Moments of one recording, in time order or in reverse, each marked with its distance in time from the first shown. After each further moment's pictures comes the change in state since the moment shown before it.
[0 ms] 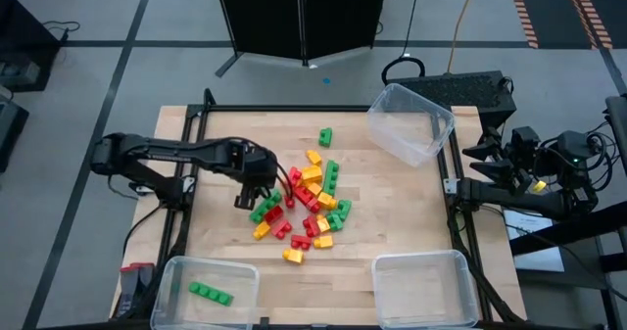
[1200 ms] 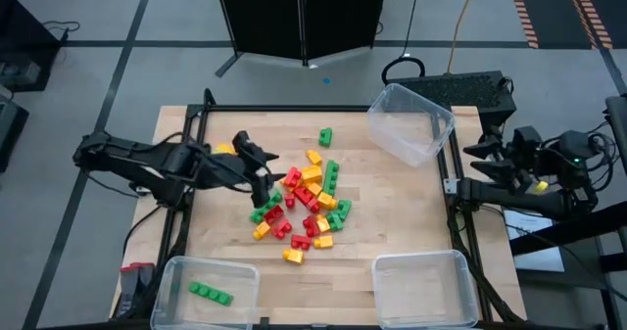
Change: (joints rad) left arm -0.272 -0.170 0.205 0.249 -0.475 -0.530; right arm 0.000 0.000 0.000 0.013 0.004 -0.034
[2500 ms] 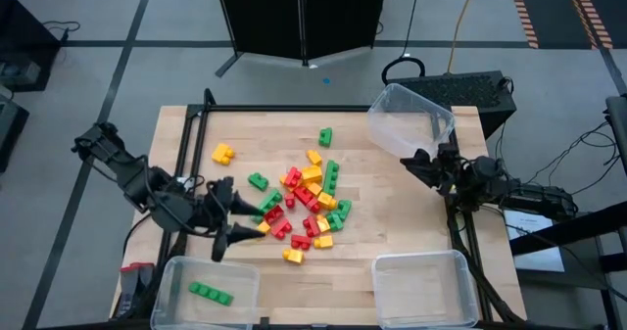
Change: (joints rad) left arm -0.422 -0.073 0.013 0.180 0.000 -0.370; right arm 0.000 -0.004 -0.858 1.087 0.091 0.382
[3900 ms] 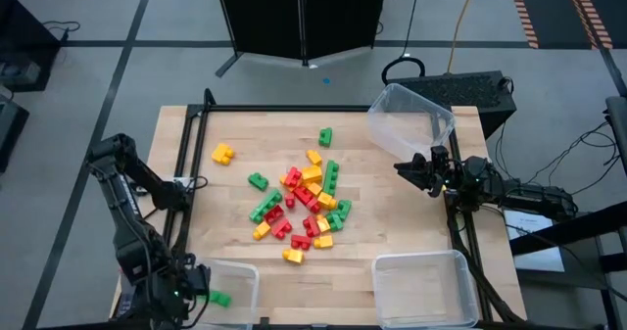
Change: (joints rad) left arm -0.417 0.266 0.000 -0.431 0.707 -0.624; right arm 0.000 0.000 0.000 -0.195 0.006 -0.016
